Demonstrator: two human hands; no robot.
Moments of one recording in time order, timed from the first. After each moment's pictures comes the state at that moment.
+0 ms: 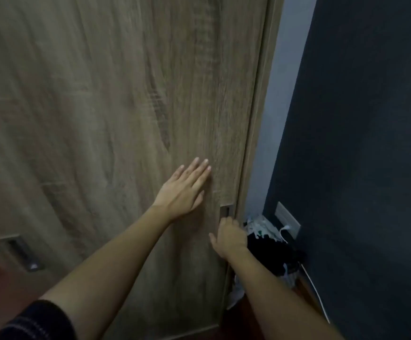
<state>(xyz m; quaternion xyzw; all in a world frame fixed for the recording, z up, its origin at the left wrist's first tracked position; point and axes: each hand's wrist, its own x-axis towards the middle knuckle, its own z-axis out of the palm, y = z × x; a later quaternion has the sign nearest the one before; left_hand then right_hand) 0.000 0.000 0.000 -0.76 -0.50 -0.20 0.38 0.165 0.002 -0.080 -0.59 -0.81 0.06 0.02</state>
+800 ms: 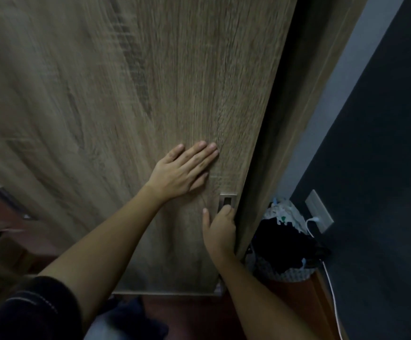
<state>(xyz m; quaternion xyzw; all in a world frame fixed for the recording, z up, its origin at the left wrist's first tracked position) -0.047 0.032 -0.045 -0.66 -0.45 -0.16 0.58 0.106 0.015 -0.141 -0.60 -0.72 0.17 0.31</state>
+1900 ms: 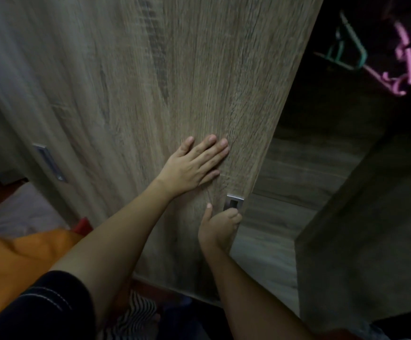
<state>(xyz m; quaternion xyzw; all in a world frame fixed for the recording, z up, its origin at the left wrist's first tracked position) -0.422 -0.173 -0.053 -0.61 -0.53 -0.10 0.58 -0.292 -0.177 -0.129 -0.62 -0.64 0.31 0.32</state>
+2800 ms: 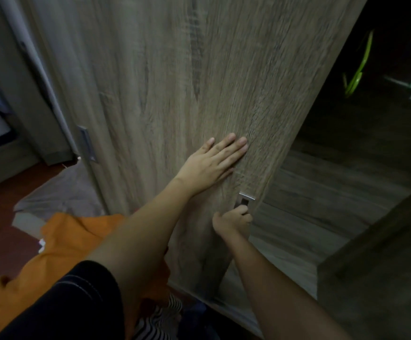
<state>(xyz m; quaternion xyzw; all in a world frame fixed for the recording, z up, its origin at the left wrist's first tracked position) -0.462 -0.238 -0.038 -0.60 -0.65 -0.11 0.46 -0.342 -0.201 -0.110 -0.57 -0.74 0.33 0.10</state>
